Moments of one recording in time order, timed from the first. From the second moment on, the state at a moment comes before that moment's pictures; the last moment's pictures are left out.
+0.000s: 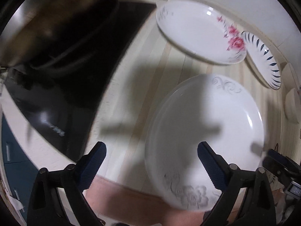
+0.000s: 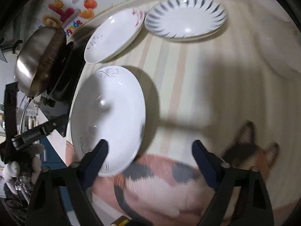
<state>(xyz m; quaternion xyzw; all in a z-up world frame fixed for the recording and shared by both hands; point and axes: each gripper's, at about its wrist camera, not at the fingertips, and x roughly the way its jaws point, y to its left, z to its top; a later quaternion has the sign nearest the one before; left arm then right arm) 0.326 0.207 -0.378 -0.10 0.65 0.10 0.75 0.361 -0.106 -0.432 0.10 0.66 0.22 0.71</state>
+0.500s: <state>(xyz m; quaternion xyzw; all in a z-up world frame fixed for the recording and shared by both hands) 0.326 0.189 -0.387 -0.12 0.66 0.06 0.74 0.388 -0.062 -0.472 0.09 0.68 0.28 0.67</state>
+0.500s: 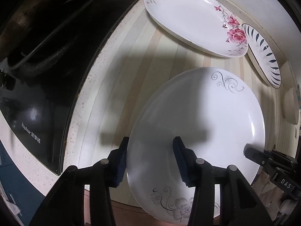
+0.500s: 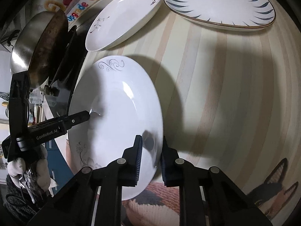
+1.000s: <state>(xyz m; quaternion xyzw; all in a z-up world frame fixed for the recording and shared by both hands) 0.323 0.107 -0.343 -0.08 0.63 0.01 0.77 0.363 -0.134 -0.439 0.11 0.68 0.27 0.68</state>
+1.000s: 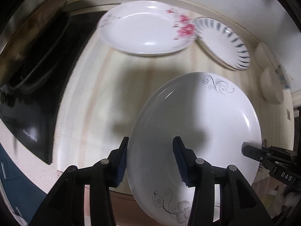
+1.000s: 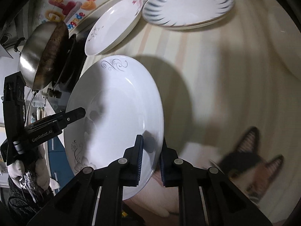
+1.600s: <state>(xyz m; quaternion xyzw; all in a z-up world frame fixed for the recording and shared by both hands) 0.334 0.004 -0.372 -0.03 0.64 -0.07 0.76 0.326 -0.281 -0.423 0.15 0.66 0.18 0.71</state>
